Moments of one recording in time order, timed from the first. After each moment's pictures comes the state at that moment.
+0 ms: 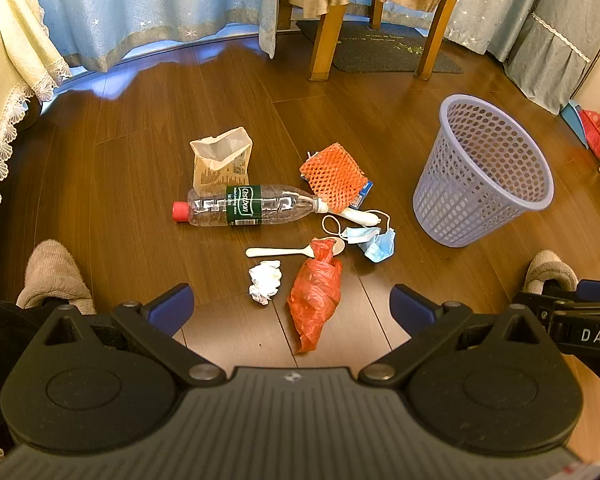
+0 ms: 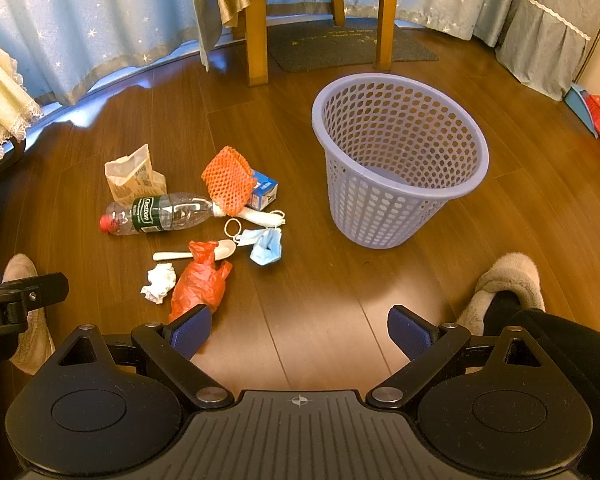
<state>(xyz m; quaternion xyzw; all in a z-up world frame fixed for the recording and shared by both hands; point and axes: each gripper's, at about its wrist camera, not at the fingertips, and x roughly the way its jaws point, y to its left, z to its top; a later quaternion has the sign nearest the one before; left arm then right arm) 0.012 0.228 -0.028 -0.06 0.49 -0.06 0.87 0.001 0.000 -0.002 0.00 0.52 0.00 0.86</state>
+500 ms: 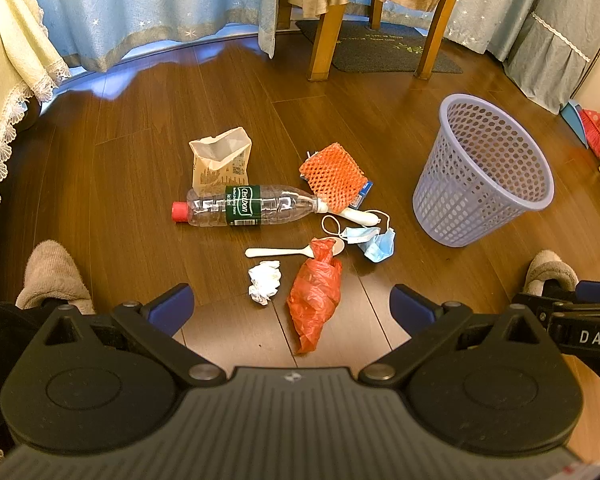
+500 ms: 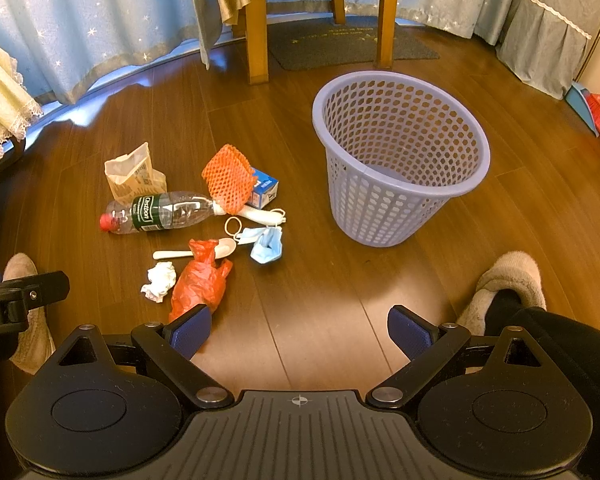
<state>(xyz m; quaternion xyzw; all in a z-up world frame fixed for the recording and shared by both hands) 0.013 0.230 -0.028 -0.06 0.49 -0.06 0.87 0.001 -0.001 -0.002 0.00 0.52 0.00 0.86</state>
